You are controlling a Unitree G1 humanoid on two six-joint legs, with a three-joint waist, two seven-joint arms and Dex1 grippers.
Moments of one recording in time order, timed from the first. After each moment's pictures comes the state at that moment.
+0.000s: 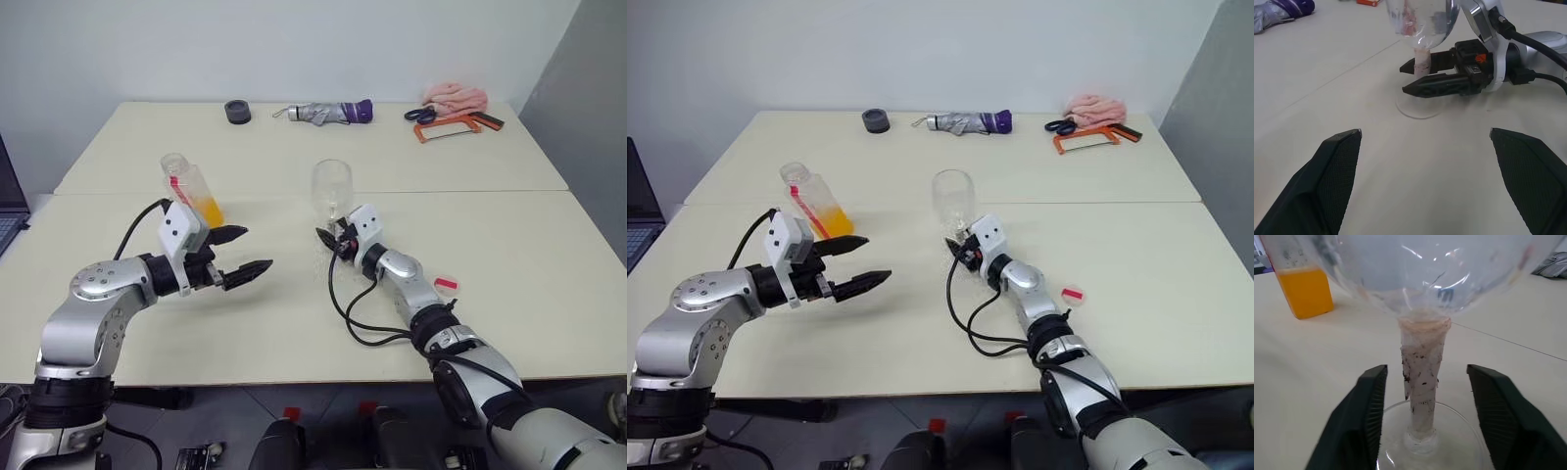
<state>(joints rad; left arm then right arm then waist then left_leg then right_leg) -0.28 0.74 0.17 -0.17 -0.47 0.50 -0.95 -0.83 0.01 0.07 1.00 0.06 -0.31 0.52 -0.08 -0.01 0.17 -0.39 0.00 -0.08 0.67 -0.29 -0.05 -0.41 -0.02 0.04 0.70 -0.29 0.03</state>
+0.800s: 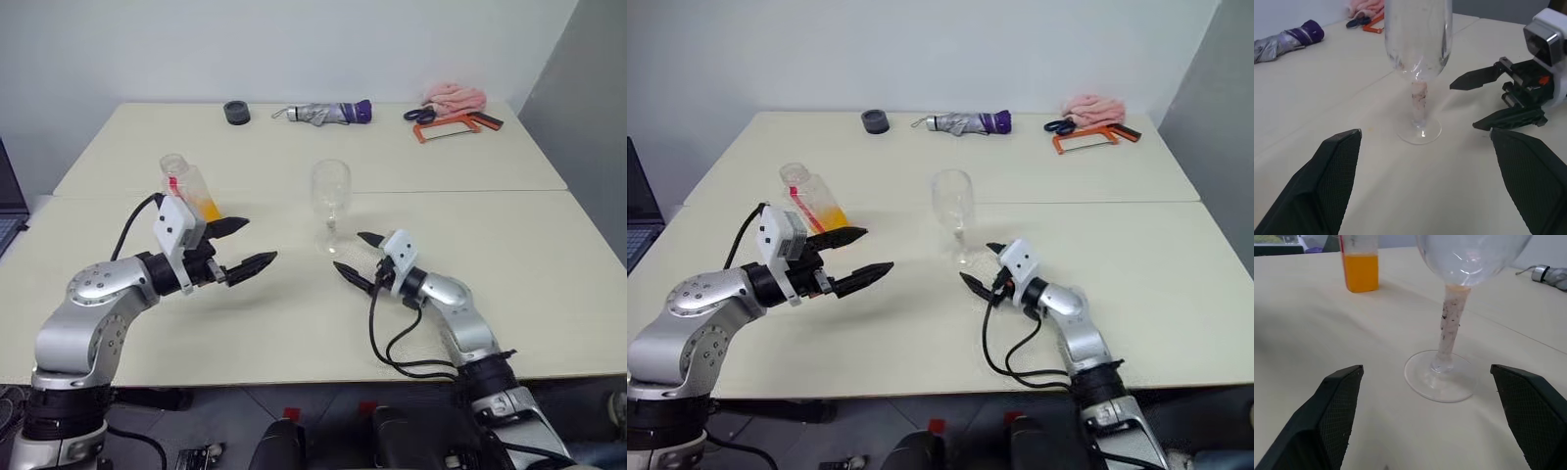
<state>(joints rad) -0.21 0.71 0.21 -0.27 -0.54 0.52 -0.85 -0.39 -0.23 0.15 0.15 0.09 0.03 0.72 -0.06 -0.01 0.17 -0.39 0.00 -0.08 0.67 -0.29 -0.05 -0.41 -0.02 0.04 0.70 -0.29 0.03</state>
